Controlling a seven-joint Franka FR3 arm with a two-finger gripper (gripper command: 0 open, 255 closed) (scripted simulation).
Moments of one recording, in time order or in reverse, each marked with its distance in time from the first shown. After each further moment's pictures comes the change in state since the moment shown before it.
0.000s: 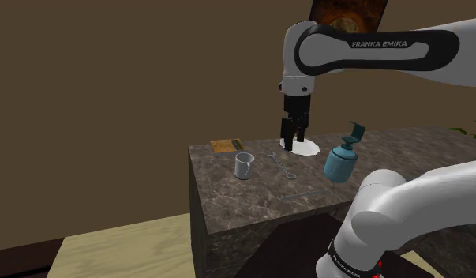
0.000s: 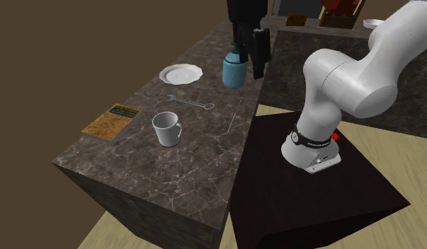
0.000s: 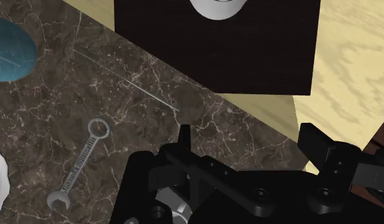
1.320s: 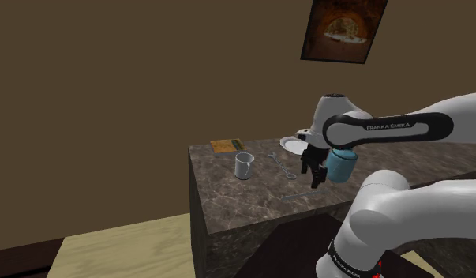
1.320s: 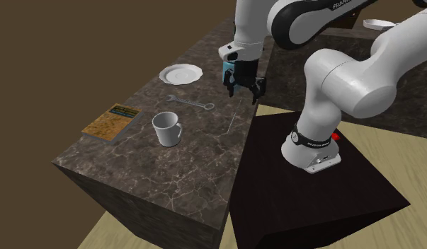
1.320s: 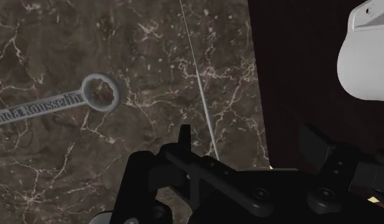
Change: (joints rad) arm -0.041 -0.208 -0.586 -0.516 -0.549 0.520 -0.914
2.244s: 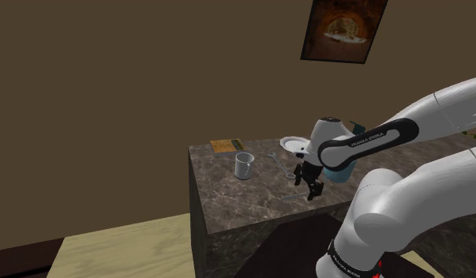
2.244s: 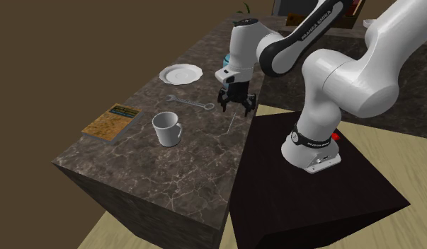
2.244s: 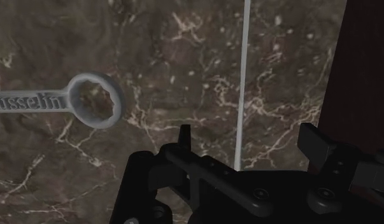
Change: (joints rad) arm 0.098 0.328 -0.352 -0.025 -0.222 0.425 -0.227
